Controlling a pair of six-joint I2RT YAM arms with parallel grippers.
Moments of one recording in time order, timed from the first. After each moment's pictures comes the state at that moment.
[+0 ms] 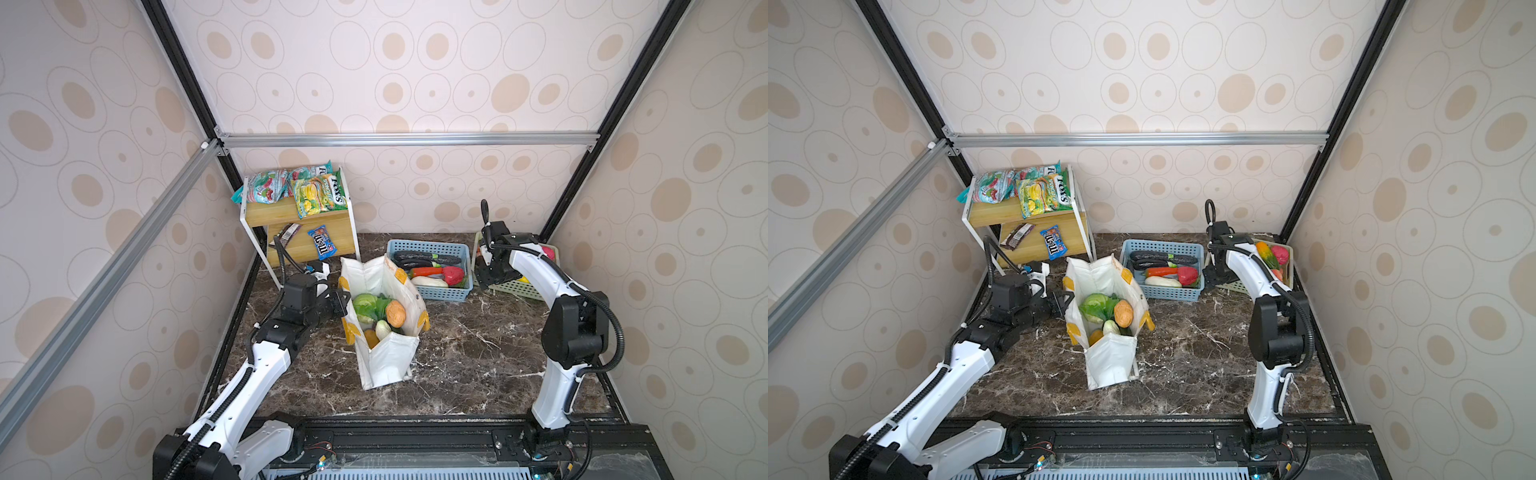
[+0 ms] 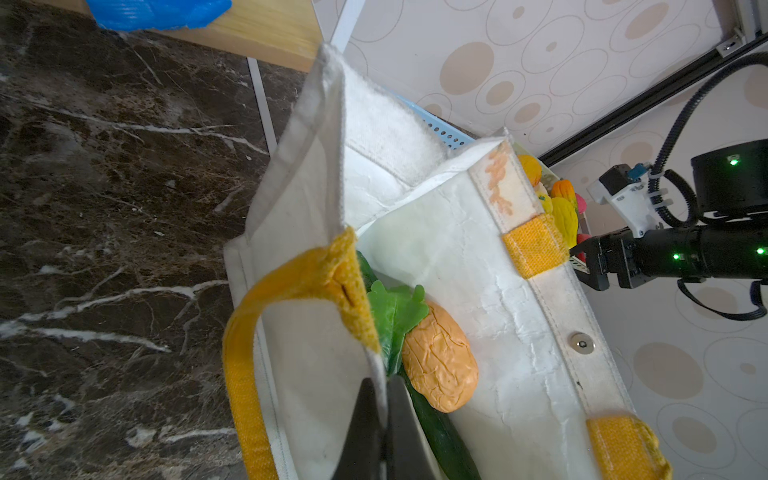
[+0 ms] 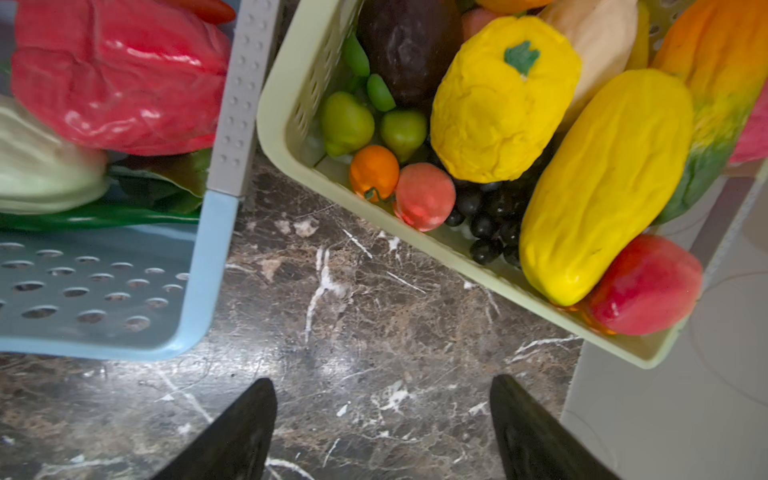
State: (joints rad) left arm -0.26 1.04 0.80 -0.31 0.25 -0.53; right arm 0.17 1.93 1.71 -1.05 0.27 -0.11
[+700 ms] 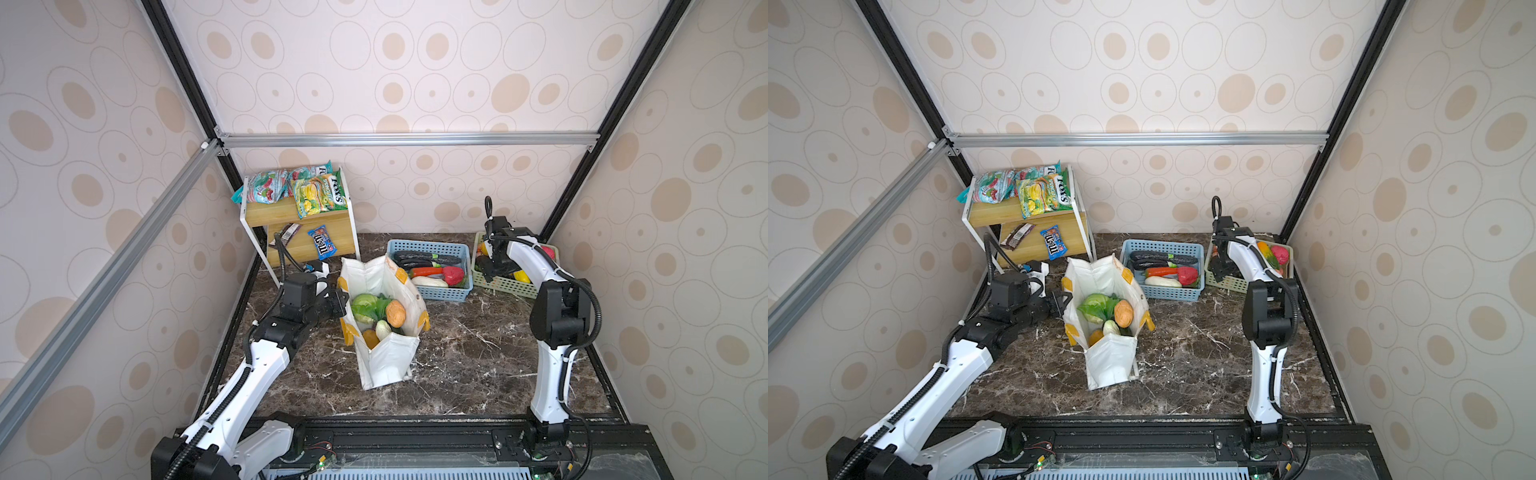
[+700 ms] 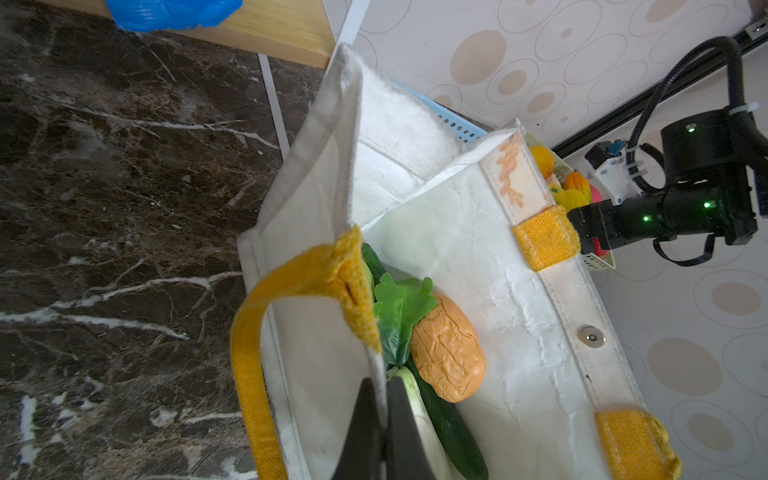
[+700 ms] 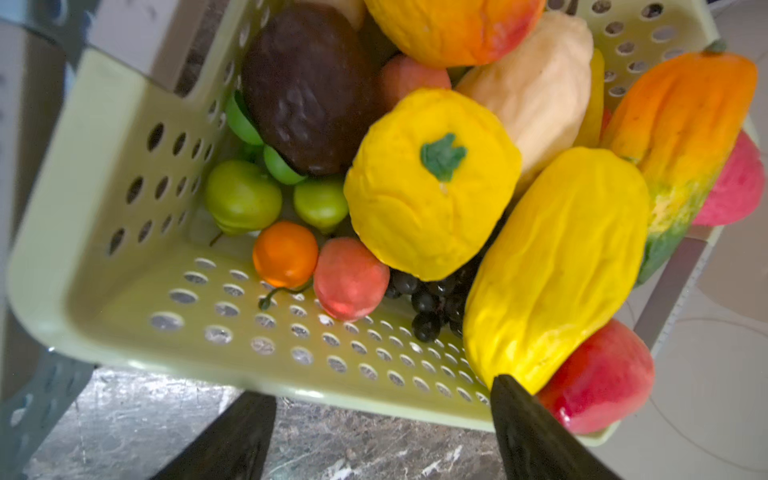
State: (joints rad) left arm -0.26 1.04 0.84 -0.39 0.23 -0.51; right arm 0.10 2.16 1.93 -1.06 0.33 -0.18
